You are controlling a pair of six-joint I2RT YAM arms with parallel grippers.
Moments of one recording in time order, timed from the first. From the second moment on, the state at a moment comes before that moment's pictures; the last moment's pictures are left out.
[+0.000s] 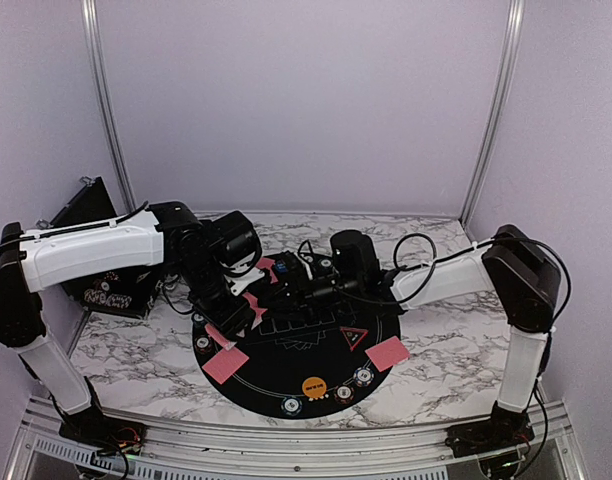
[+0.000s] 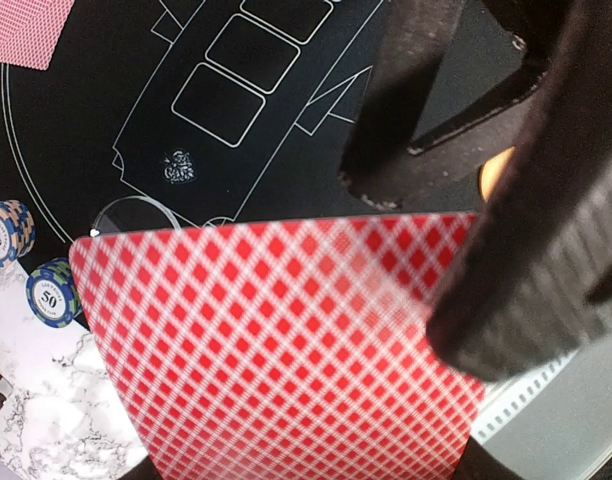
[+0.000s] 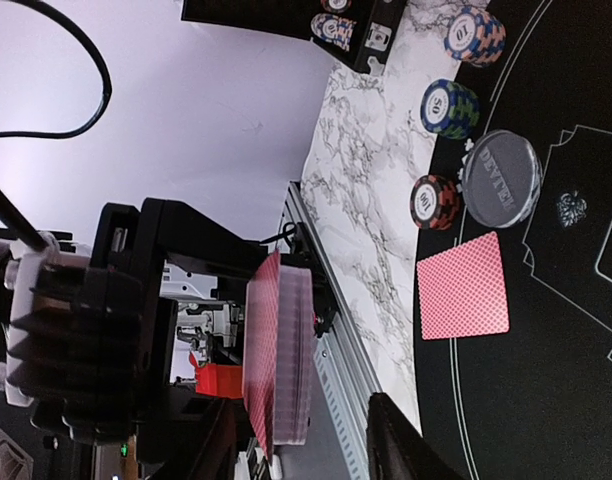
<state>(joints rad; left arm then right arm) -0.91 1.66 1.42 -1.14 0.09 -0.17 0.85 1.92 1.11 0.49 -0.85 1.12</state>
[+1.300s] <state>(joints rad) -0.91 1.66 1.42 -1.14 0.09 -0.17 0.85 1.90 1.04 0.62 -0.87 1.23</state>
